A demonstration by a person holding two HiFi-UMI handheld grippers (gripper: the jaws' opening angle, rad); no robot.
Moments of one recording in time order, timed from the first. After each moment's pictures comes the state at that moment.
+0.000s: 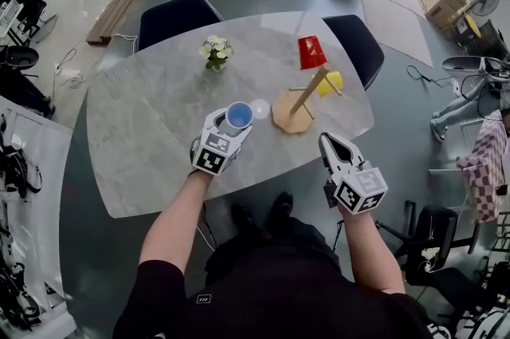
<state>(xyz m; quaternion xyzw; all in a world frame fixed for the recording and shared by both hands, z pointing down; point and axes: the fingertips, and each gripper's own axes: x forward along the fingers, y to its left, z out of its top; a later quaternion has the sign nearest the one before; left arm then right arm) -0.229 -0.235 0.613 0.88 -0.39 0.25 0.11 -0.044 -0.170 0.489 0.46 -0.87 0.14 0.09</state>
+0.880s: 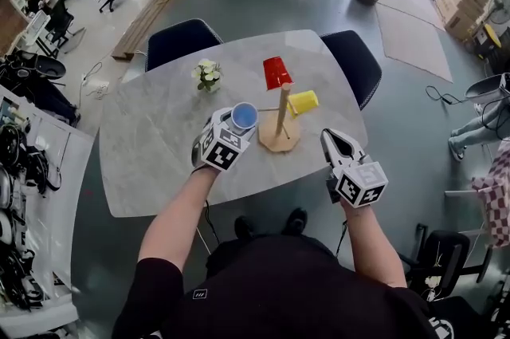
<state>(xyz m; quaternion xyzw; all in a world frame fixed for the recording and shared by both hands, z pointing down) -0.159 -0.274 0.567 0.83 -0.41 0.37 0.07 0.042 -0.228 0.476 0.43 -0.89 0.14 0.04</state>
